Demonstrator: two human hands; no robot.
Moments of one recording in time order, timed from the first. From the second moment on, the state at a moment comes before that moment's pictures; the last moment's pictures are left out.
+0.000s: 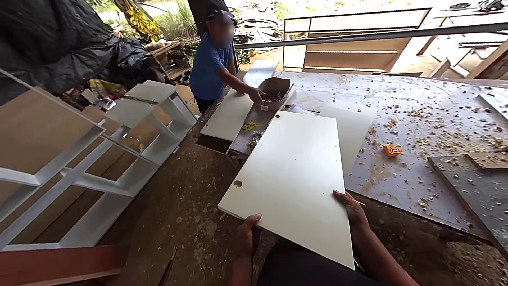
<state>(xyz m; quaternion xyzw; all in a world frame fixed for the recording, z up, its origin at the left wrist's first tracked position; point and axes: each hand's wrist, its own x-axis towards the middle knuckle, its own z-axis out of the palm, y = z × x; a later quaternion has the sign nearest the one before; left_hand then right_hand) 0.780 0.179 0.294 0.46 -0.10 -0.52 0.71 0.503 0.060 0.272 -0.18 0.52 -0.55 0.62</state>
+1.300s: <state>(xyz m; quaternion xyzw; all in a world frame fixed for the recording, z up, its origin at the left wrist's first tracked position) 1.140 -0.120 0.224 0.50 -0.07 -0.41 0.76 0.807 -0.170 0.195 -0.24 0.48 -0.28 0.80</state>
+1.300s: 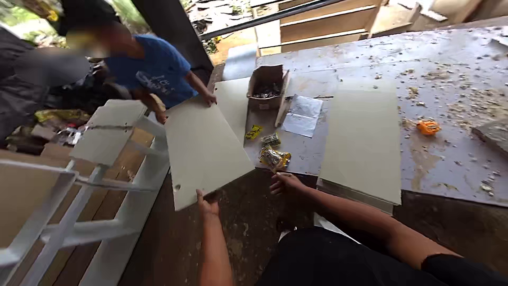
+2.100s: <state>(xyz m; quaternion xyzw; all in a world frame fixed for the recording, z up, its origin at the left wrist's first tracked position) 0.842 -0.230 0.102 0.59 -0.55 -0.59 0.07 0.440 -0.075 0.130 -0.24 0.86 -0.32 0.32</state>
